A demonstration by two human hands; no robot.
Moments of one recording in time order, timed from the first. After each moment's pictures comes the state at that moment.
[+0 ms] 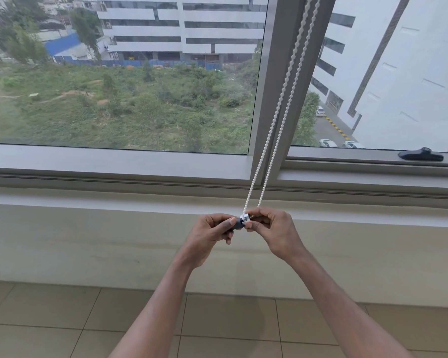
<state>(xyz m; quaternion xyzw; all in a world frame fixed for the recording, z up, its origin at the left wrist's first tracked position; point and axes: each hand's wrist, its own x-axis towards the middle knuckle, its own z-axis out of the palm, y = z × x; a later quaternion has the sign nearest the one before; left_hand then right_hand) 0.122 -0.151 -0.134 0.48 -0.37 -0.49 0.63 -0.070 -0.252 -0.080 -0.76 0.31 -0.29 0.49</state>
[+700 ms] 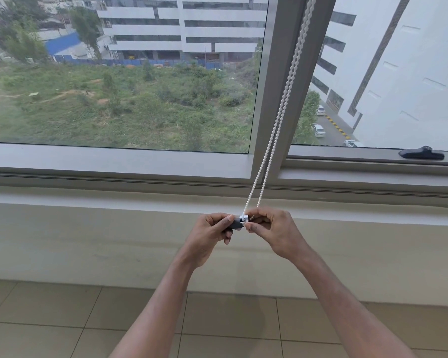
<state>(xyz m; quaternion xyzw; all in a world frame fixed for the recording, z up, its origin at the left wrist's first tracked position) 0.118 -0.148 -0.129 0.48 -0.34 -0.50 0.63 -0.075 -0.249 -0.068 -0.80 0.27 -0.26 0.46</state>
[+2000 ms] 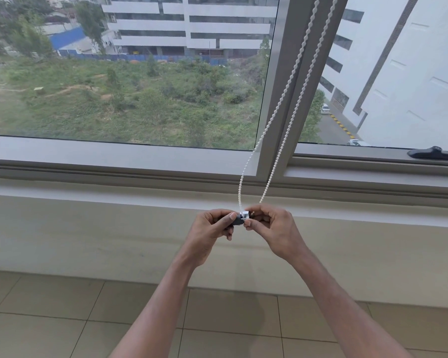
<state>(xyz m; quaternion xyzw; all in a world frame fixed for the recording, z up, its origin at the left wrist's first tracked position) 0.120 -0.136 -0.122 0.49 -0.35 -0.46 0.65 -0.063 -0.234 -0.070 -0.76 0.29 -0.29 0.51</state>
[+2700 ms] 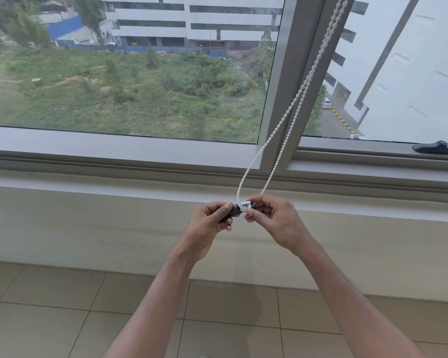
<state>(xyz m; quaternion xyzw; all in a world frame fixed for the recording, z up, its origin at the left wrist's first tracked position) 0.122 -0.120 -0.105 0.46 -0.26 -0.51 0.67 -0.057 -0.232 -0.061 -0.76 0.27 -0.27 0.52</state>
